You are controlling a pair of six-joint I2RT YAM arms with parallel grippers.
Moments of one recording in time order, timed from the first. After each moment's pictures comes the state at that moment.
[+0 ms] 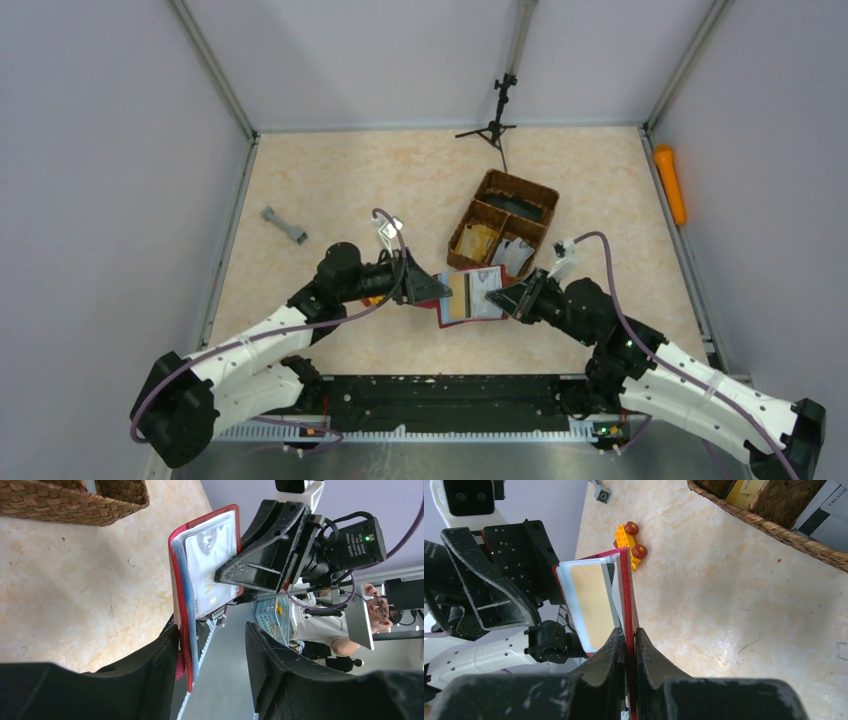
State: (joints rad) left arm -0.68 0.97 0.46 0.36 0.62 -1.00; right arm 0.92 0.51 0.39 -0.16 0.12 1.03
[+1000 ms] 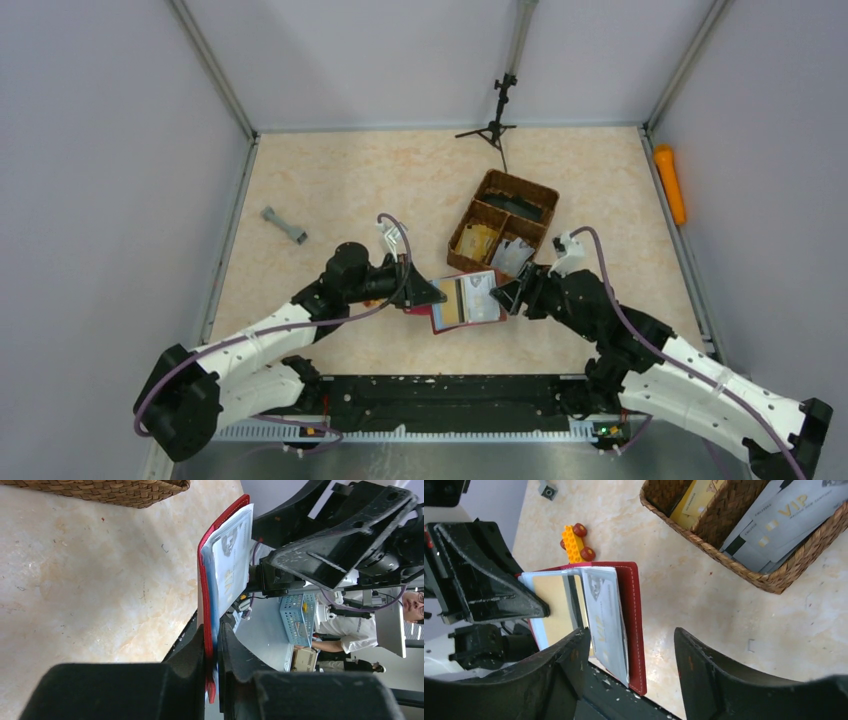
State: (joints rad) left arm -0.68 1.02 0.46 0.26 0.59 -0.91; right arm 0.91 0.55 0.50 -0.37 0.21 0.84
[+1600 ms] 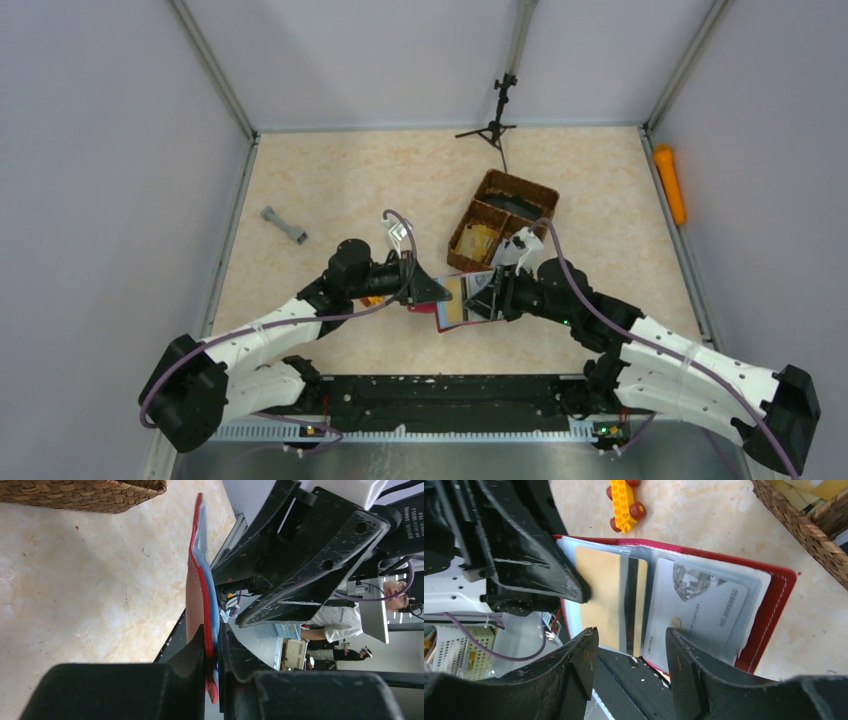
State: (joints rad) left arm -0.68 1.08 0.48 0.35 0.65 -0.94; right arm 0.91 0.76 0.53 -0.16 -0.09 0.74
